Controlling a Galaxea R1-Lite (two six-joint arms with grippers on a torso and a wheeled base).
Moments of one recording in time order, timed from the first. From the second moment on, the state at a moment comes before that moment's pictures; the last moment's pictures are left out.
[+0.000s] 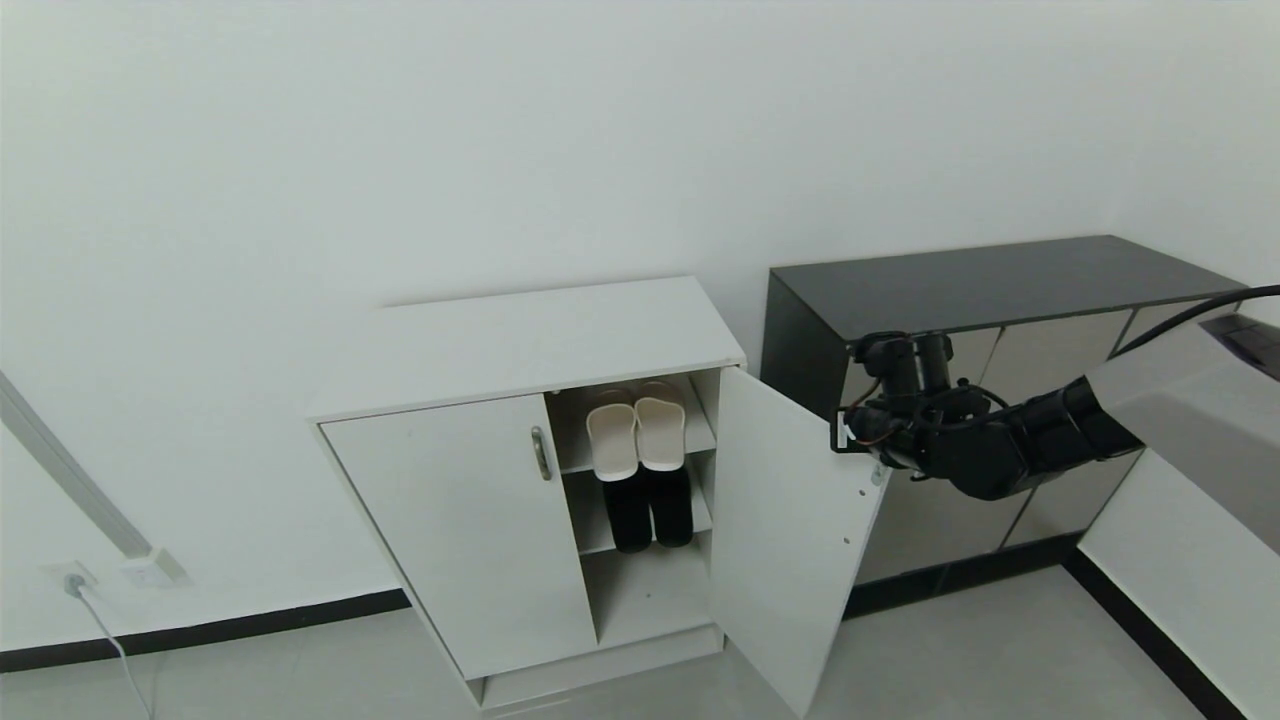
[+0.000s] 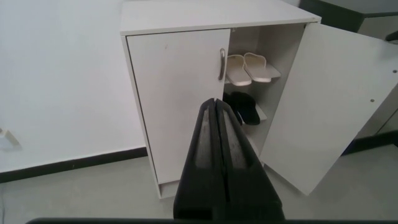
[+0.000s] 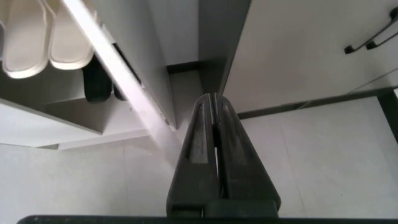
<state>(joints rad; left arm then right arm) 0.00 0.00 0.00 0.00 0.02 -0.01 0.38 2.22 -1.36 -0.41 -0.28 0.16</state>
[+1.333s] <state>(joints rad) 0.00 0.00 0.00 0.00 0.02 -0.01 0.72 2.12 -1.17 -0.43 -0.19 0.23</state>
